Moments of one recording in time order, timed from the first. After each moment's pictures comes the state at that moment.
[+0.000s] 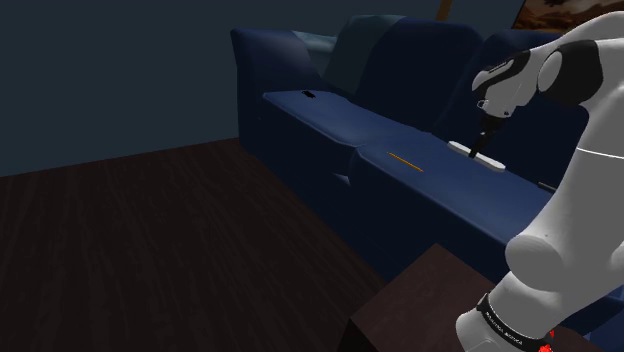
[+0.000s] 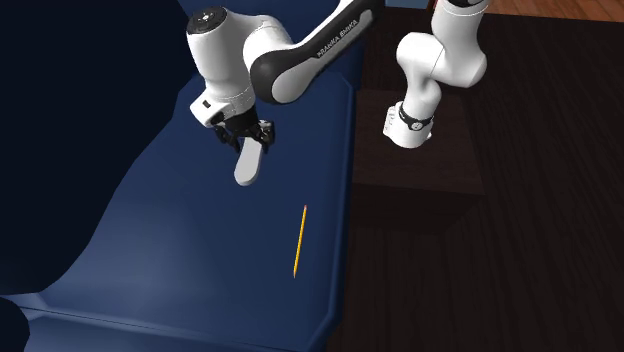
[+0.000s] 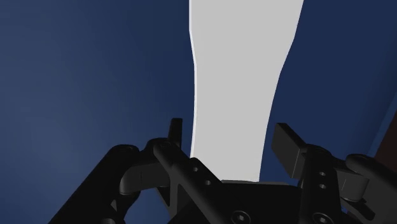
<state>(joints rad) -0.45 0.24 -0.58 -1.82 0.15 1.99 -1.14</state>
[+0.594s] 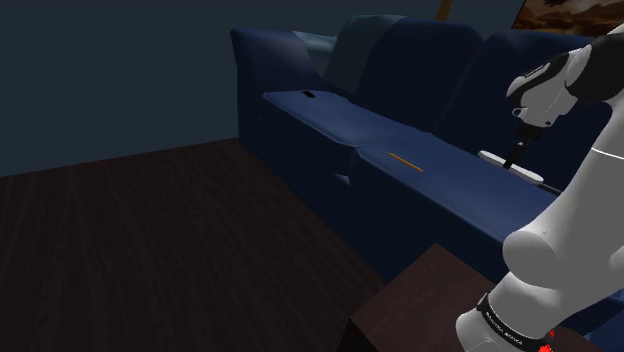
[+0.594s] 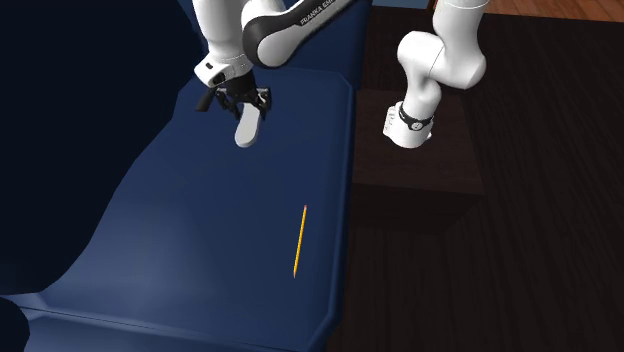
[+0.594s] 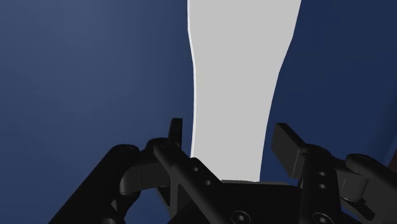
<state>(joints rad) -0.54 0.15 -0.66 -1.93 0.11 2.01 -1.30</state>
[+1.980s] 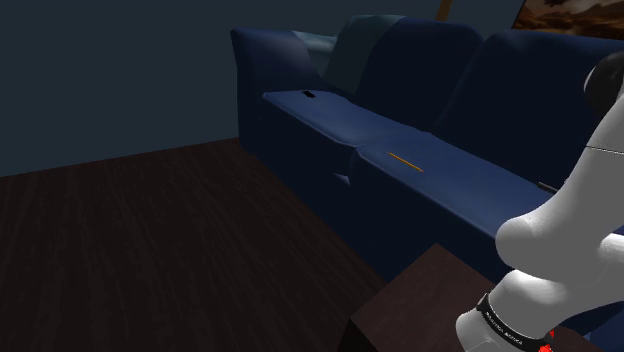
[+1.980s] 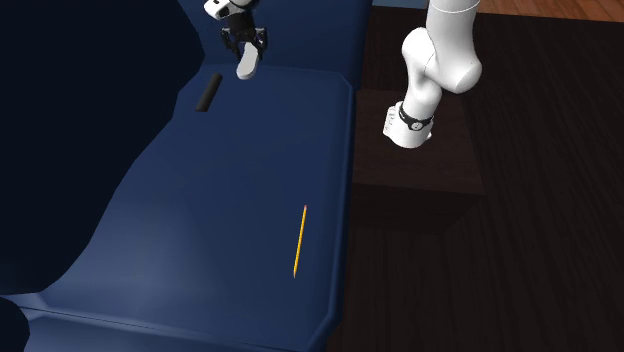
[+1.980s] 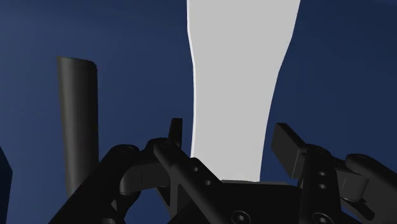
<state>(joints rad) -0.88 0.26 -0.83 -1.84 0.19 1.98 -1.83</state>
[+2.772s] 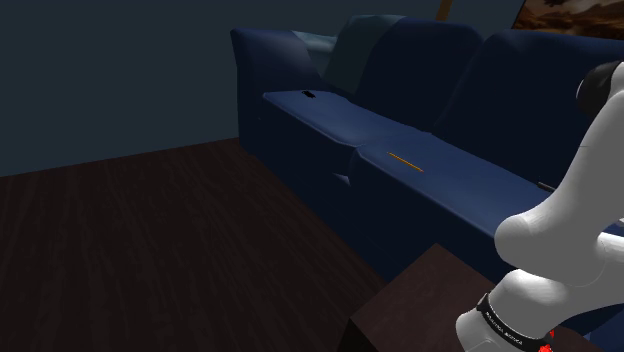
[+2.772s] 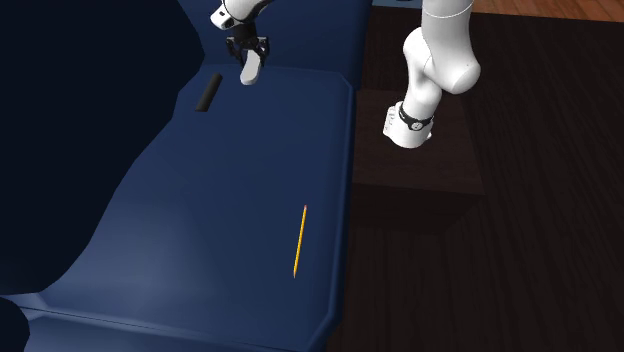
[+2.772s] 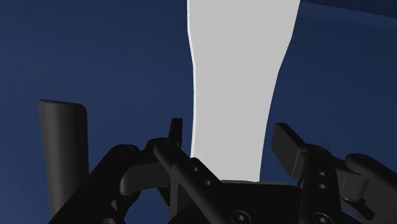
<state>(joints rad) -0.95 0.35 -0.81 -1.86 0.27 2.06 -1.93</state>
